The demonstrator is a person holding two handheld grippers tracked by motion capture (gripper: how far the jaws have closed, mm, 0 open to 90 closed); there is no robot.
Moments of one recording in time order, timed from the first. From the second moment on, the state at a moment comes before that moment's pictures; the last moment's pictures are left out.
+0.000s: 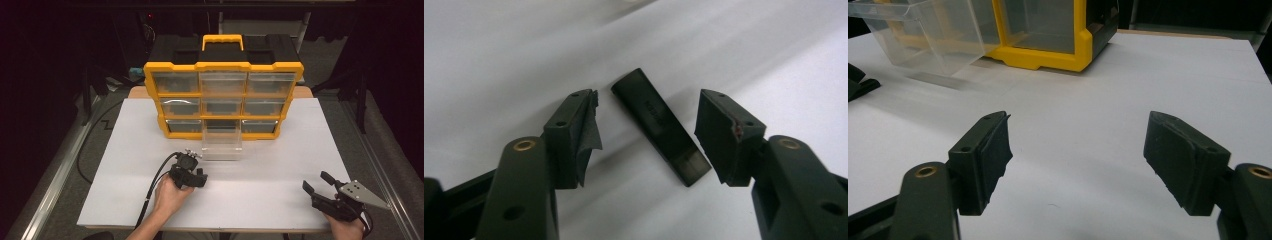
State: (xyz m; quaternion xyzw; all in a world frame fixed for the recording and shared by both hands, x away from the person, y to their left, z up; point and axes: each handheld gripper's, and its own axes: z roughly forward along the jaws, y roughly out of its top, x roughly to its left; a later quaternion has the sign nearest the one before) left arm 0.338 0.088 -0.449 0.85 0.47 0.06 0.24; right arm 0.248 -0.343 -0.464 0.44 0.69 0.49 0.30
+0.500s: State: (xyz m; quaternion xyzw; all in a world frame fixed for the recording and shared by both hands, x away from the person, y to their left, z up) left arm 0.336 0.084 -0.449 0.86 0.45 0.08 0.22; right arm 0.248 -0.341 -0.464 0.44 0.69 0.49 0.30
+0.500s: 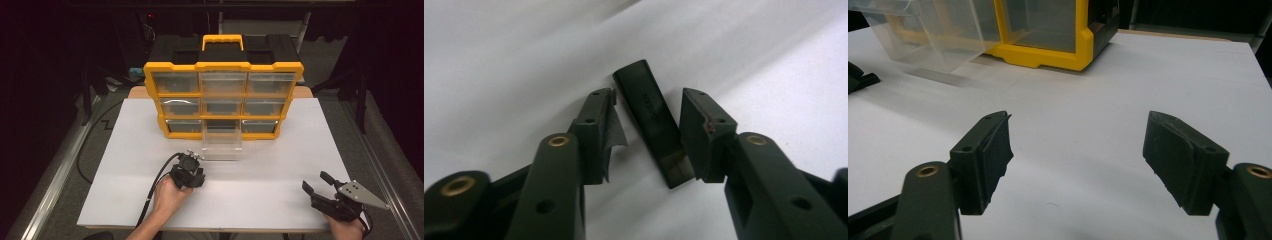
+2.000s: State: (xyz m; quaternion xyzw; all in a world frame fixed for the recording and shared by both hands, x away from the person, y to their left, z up) left arm 0.325 0.089 -0.435 0.89 0.36 0.05 0.27; right arm 0.248 -0.342 -0.464 0.44 0.69 0.49 0.30
